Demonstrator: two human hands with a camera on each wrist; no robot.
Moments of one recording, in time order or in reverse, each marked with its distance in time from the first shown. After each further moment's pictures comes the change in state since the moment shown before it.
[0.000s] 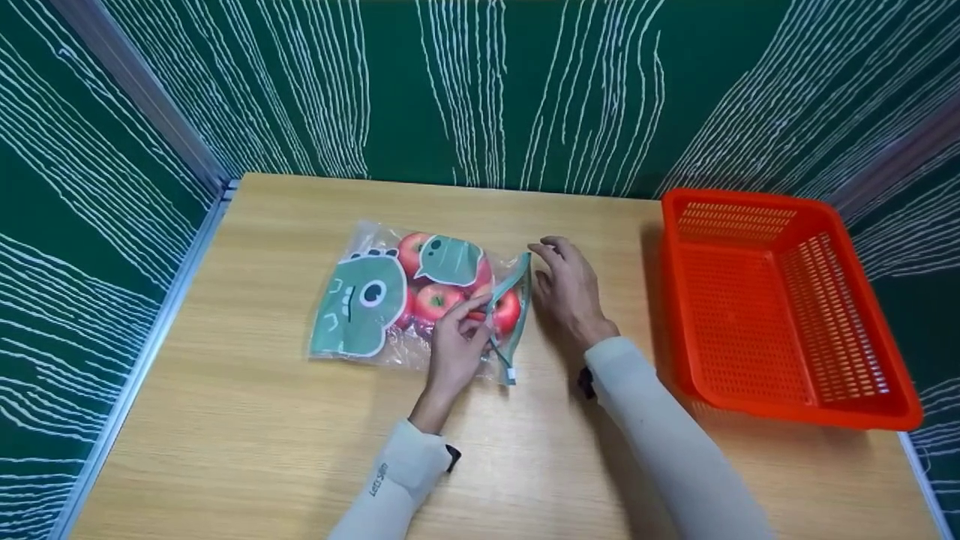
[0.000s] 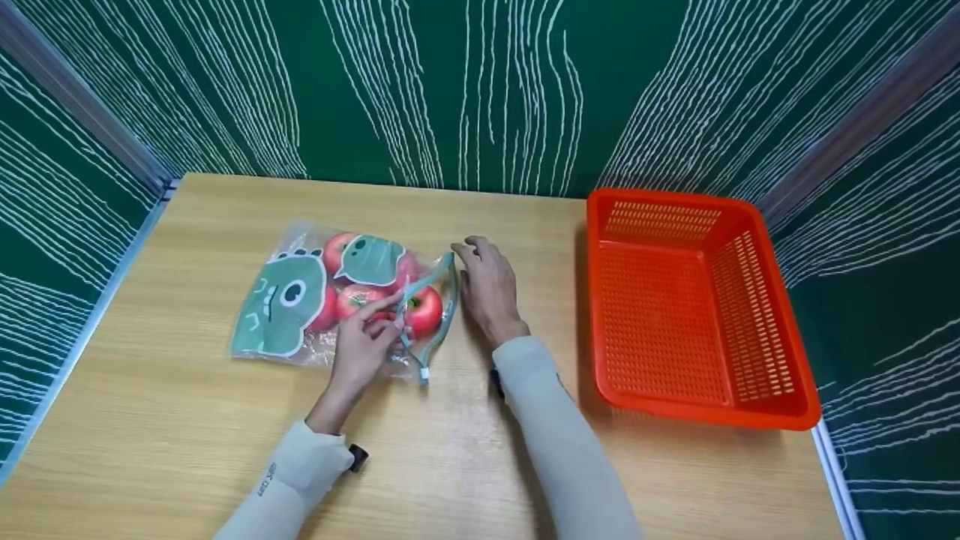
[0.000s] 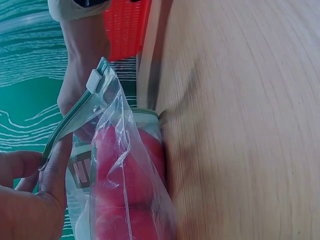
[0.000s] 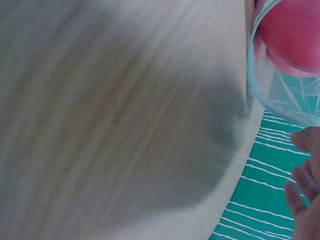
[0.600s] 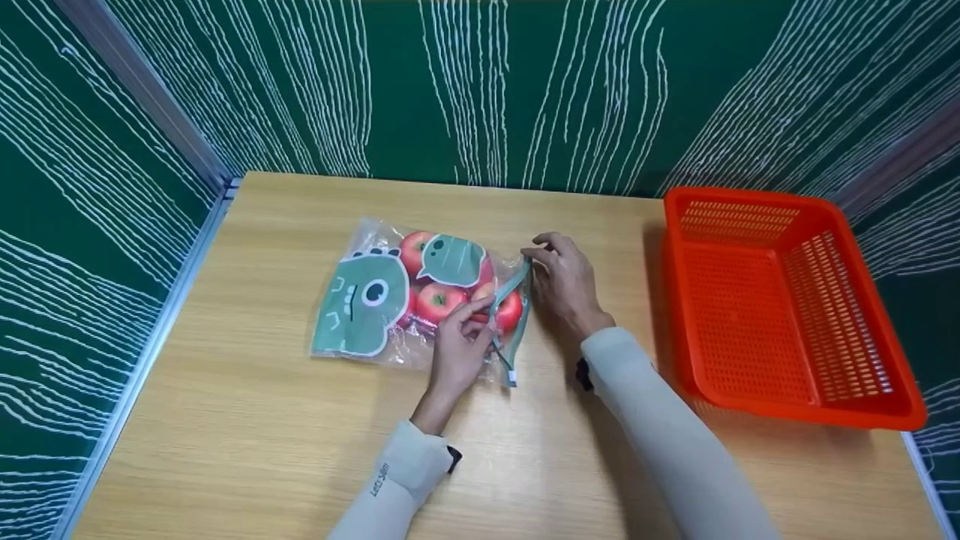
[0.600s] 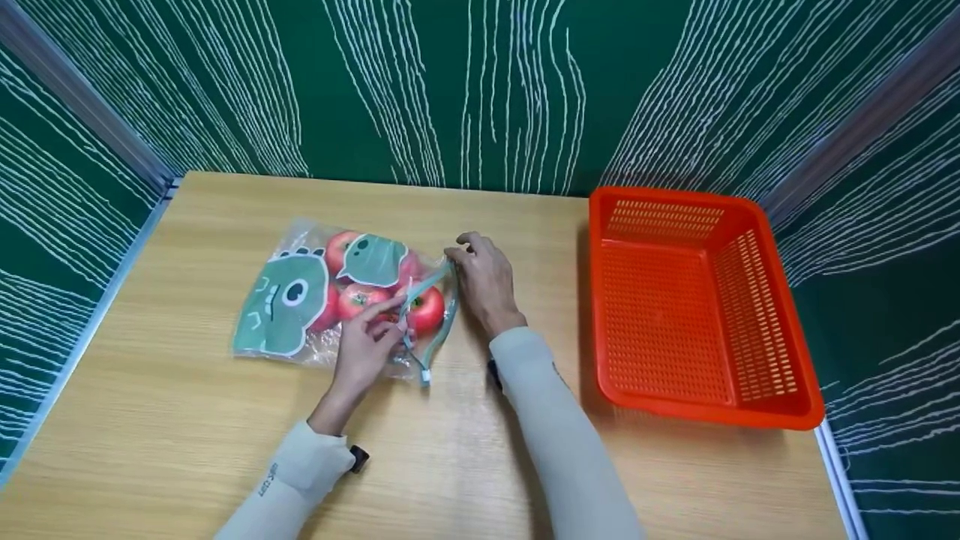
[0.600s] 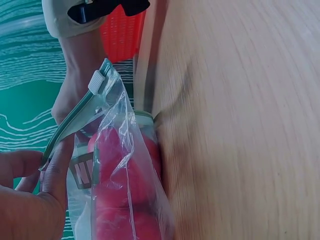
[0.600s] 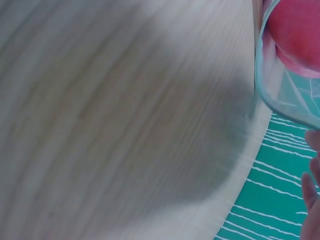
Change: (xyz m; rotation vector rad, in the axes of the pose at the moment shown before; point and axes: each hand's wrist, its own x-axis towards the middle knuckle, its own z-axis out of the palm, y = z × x) left_hand -0.003 -0.004 0.000 -0.026 -0.030 0.044; right_hand 0.012 -0.004 0.003 -0.041 0.029 -0.098
